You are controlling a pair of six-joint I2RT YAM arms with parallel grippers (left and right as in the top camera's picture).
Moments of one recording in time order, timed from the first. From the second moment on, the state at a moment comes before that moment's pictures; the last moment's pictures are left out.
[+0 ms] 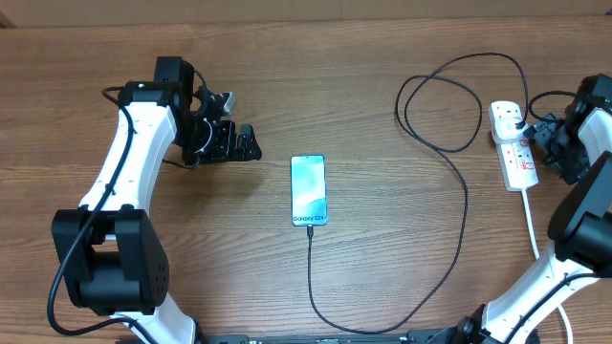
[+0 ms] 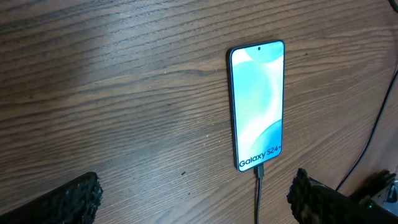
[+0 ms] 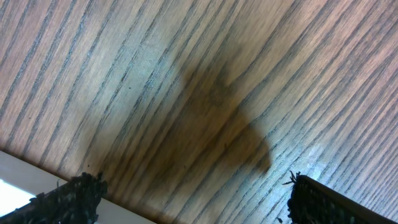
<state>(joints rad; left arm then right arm) -0.03 1.85 1.49 -1.12 0.46 0.05 -0.49 2.13 1.56 -0.77 0.15 0.51</state>
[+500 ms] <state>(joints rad) -0.03 1.85 1.49 -1.12 0.46 0.05 -0.57 2.14 1.56 -0.73 0.07 0.53</state>
